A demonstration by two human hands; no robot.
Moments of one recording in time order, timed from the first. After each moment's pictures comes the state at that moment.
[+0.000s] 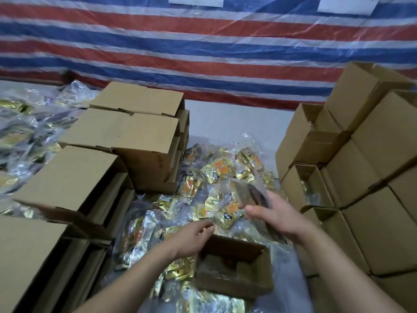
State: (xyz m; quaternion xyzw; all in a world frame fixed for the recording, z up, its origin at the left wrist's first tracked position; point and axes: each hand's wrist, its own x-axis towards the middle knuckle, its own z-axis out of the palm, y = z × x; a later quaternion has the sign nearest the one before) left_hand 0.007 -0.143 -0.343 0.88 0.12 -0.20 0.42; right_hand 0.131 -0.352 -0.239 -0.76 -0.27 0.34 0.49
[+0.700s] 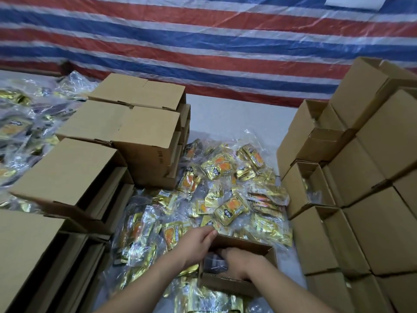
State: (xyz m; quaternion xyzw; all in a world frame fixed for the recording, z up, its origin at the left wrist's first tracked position) left_hand -0.002 -0.166 -0.379 0.87 0.14 -0.12 0.45; right_hand 0.077 -0.319 -0.388 -0.80 -0.35 0.49 -0.01
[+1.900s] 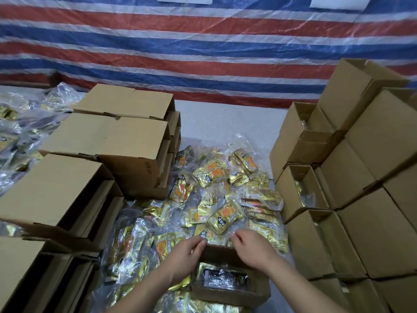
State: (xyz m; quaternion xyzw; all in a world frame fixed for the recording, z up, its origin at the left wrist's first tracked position) left_hand -0.001 -0.162 -0.391 0.85 0.18 -0.12 0.48; right_hand 0.118 -0.352 -0.357 -0.91 -0.26 0.28 0.18
